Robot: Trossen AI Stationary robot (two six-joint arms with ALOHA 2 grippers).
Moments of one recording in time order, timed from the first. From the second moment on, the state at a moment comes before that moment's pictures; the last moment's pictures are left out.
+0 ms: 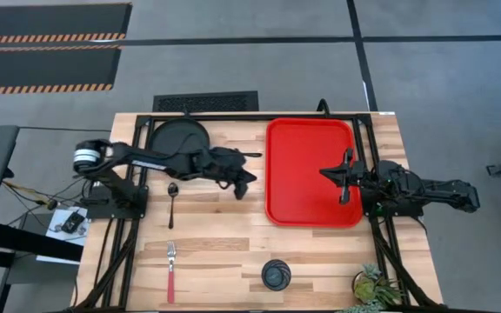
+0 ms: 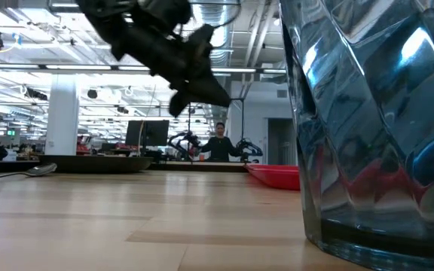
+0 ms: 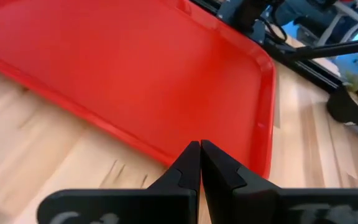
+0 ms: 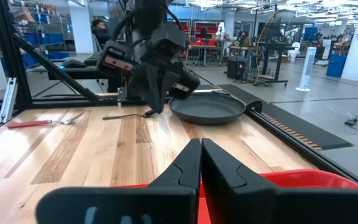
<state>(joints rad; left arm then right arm) 0.14 1.63 0.91 0.20 0.06 -0.45 -0.13 0.02 0.00 0.04 0.08 -0.01</state>
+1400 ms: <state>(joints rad) 0.12 1.95 1.18 0.06 -0.32 -0.72 -0.13 0.03 0.00 0.04 0.08 -0.01</state>
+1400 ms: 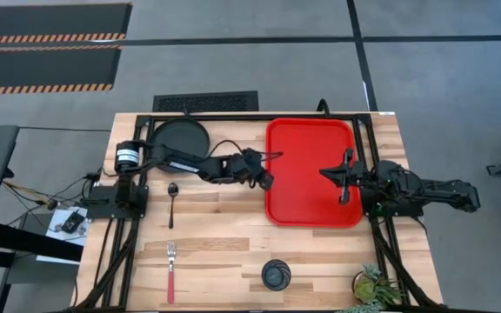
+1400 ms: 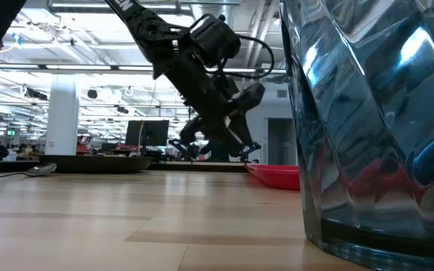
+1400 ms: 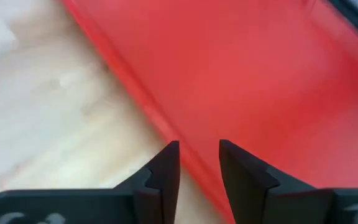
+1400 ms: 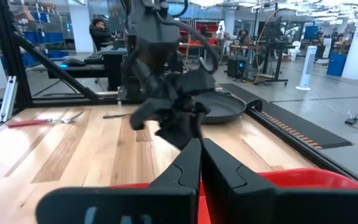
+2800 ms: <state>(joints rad) 0.20 2.11 1.28 0.02 -0.30 -0.70 -0.13 0.03 0.00 0.04 0.08 -0.01</state>
